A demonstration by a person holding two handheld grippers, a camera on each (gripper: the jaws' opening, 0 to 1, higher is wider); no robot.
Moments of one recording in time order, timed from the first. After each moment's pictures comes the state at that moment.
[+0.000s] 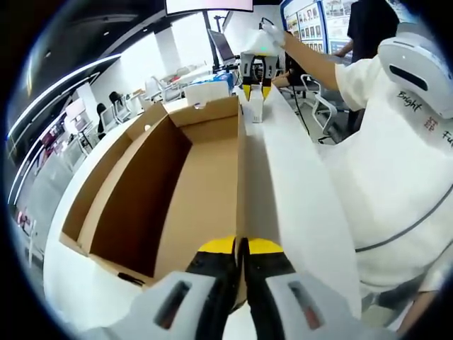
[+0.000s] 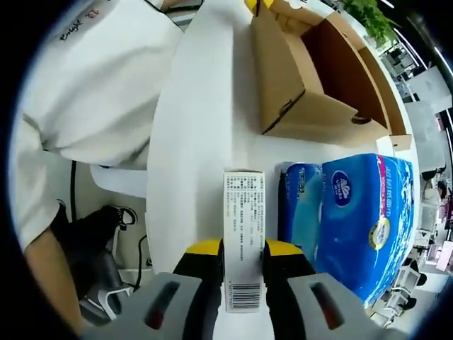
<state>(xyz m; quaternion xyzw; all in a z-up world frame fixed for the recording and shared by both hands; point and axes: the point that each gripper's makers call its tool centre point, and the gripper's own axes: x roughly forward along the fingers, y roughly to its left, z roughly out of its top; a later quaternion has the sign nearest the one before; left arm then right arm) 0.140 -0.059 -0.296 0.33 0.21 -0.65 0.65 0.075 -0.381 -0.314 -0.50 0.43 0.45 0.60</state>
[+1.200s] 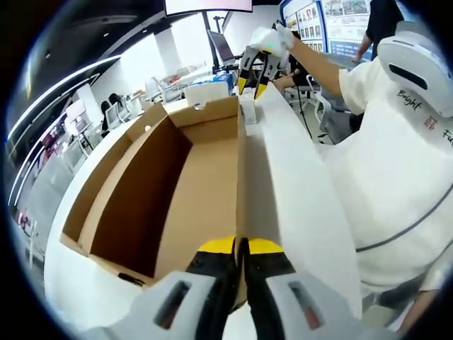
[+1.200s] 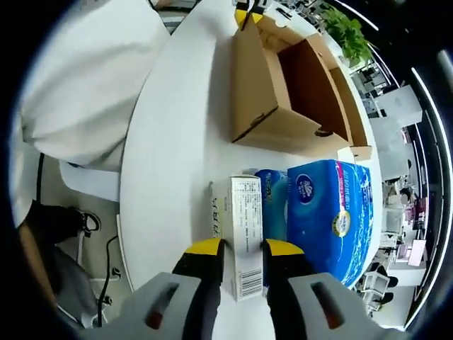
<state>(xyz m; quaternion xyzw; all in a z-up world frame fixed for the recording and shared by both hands) 0.139 -0.059 -0.295 0.33 0.21 -0.65 0.65 0.094 -0.387 -0.295 -0.55 0.34 0.38 0.66</state>
